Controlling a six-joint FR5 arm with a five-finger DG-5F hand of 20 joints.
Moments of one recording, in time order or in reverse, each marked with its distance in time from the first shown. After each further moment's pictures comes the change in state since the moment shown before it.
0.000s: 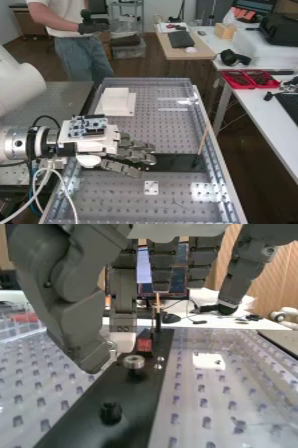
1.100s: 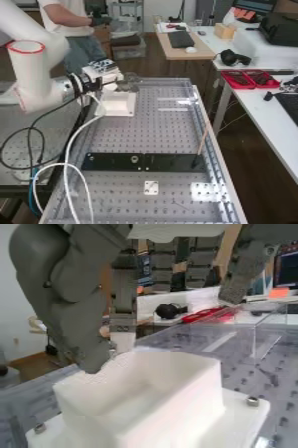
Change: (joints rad) arm 0.406 0.108 -0.108 -0.016 -0.231 0.104
